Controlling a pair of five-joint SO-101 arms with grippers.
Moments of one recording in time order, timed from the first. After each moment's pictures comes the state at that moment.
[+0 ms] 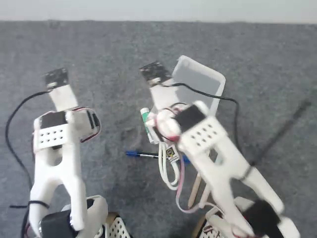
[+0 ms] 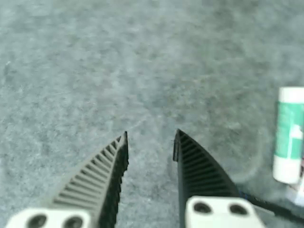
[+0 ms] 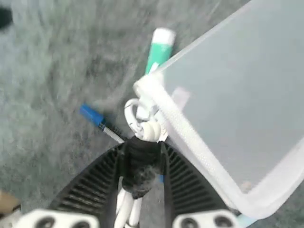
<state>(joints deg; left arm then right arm) -18.2 -24.6 43.0 66.2 9.3 -37.5 -20.7 21.5 71.3 -7.3</state>
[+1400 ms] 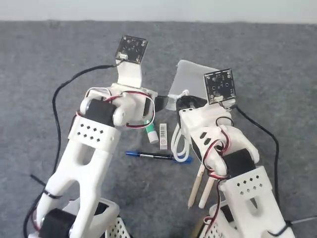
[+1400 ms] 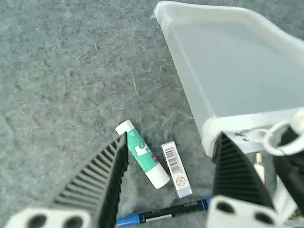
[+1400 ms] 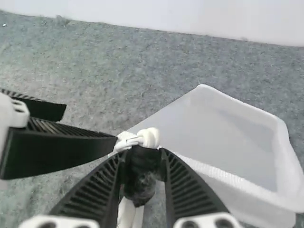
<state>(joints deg) 13.0 -24.7 26.4 64.8 9.5 -24.3 -54.8 49.3 44.7 -7.3</state>
